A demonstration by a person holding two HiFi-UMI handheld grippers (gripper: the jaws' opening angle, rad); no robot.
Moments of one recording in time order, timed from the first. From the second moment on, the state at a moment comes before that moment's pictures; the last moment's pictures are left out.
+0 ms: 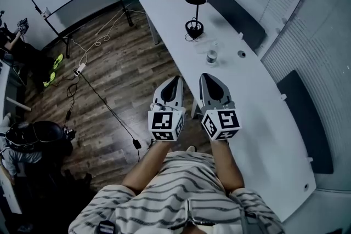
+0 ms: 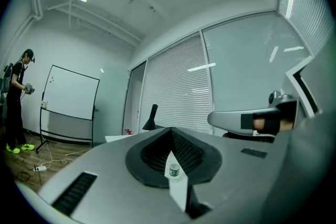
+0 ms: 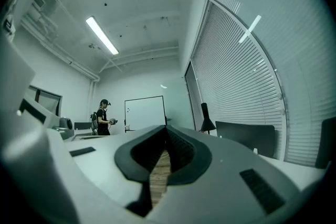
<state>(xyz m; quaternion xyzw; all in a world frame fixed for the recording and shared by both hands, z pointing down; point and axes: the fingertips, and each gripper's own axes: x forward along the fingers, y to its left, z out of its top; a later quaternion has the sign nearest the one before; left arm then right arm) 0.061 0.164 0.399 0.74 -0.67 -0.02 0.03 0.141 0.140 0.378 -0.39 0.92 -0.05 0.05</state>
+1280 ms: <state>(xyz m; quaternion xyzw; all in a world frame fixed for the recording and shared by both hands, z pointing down) 0.001 0.022 0.434 0.74 -0.68 -0.01 0.04 0.093 -0.013 0.411 -0.41 0.91 -0.03 0.05</state>
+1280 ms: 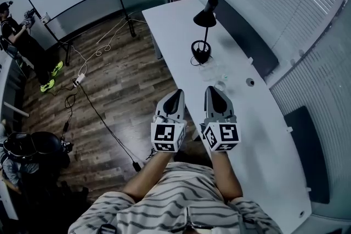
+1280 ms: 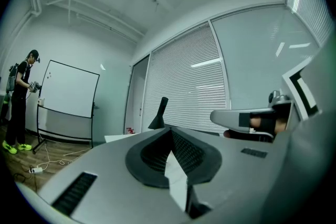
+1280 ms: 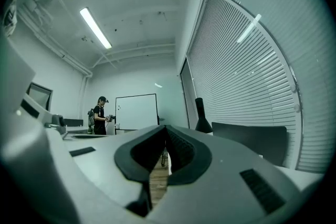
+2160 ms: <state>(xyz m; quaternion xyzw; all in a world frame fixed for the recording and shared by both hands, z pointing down) -0.133 -0.135 0.412 0.77 -0.63 -0.02 0.05 -0.021 -0.159 0.402 -0.49 0.87 -0.04 0.03</state>
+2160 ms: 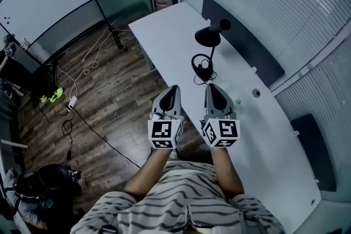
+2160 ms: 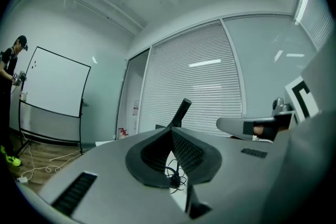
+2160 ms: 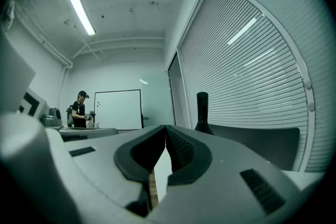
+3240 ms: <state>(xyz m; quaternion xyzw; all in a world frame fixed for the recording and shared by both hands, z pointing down) -0.146 -0.236 0.436 0.84 -0.54 -0.03 0.07 -0.030 -0.251 0.424 -0.59 0.81 -0.03 0.01</state>
